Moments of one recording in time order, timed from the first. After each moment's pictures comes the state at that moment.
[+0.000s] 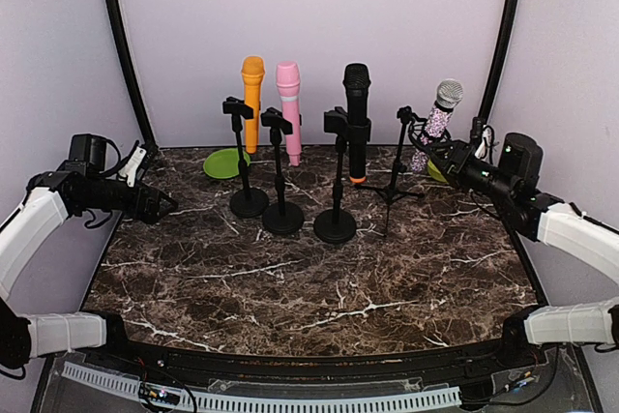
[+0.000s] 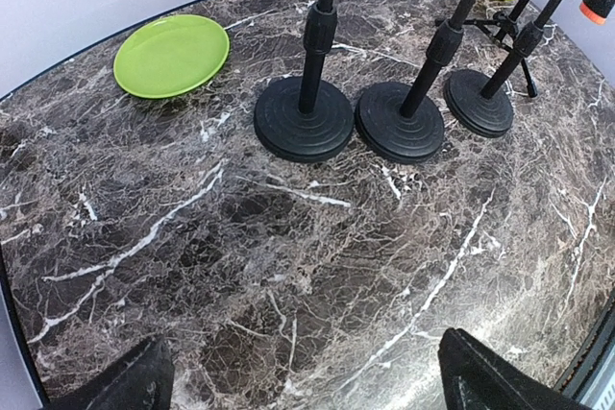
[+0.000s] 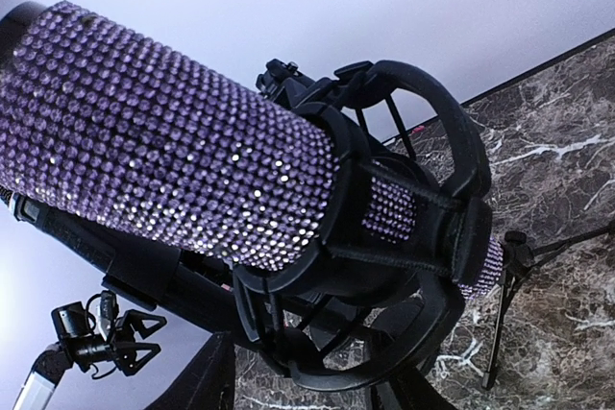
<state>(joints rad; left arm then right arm) 0.01 1.01 0.90 -0.69 0.48 0.31 0.28 1.06 0.67 0.26 -0.41 0.85</state>
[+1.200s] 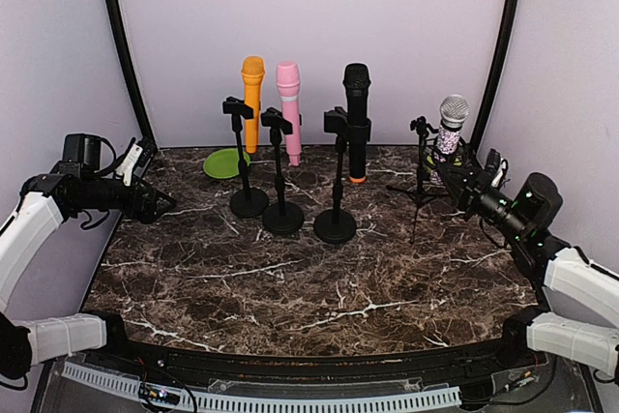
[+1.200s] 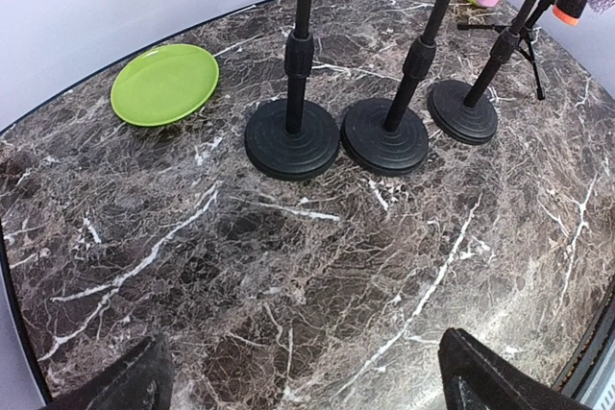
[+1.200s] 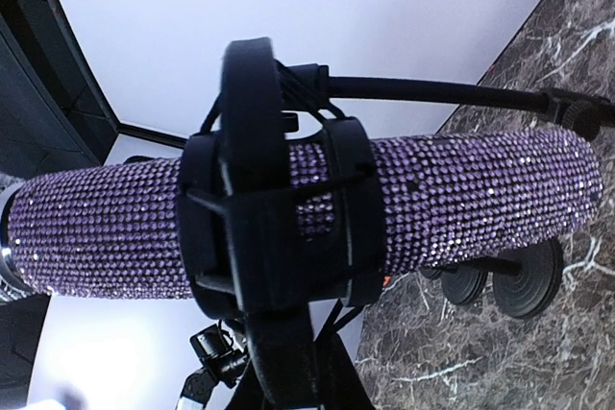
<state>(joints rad) 0.01 0.96 0.90 -0.69 0.51 0.33 0.32 0.79 0.38 0.51 -0.40 1.34</state>
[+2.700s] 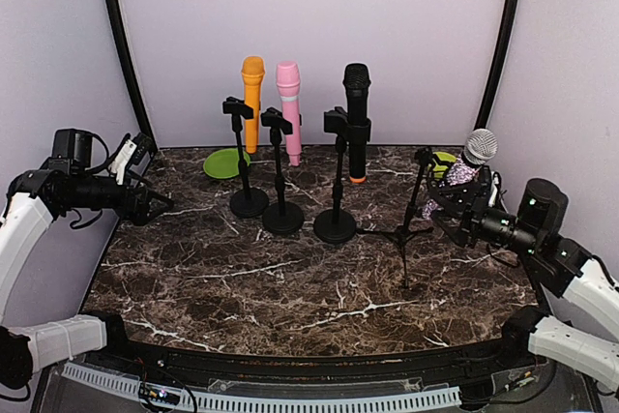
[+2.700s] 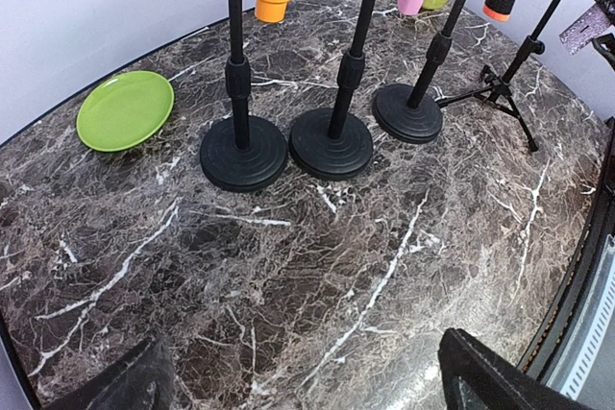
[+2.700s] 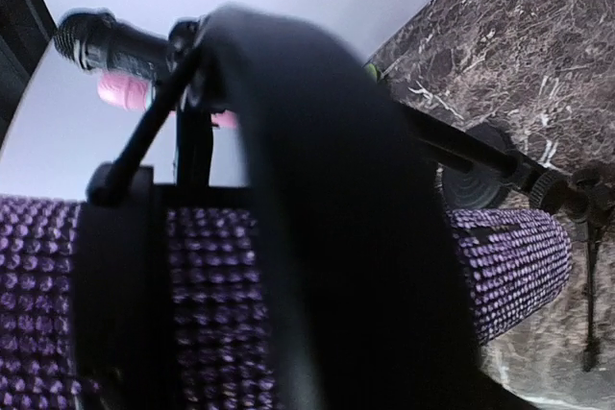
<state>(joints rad) 0.01 0.91 0.97 -0.82 0.62 0.38 0.48 0.57 0.45 -0.02 -0.40 1.16</state>
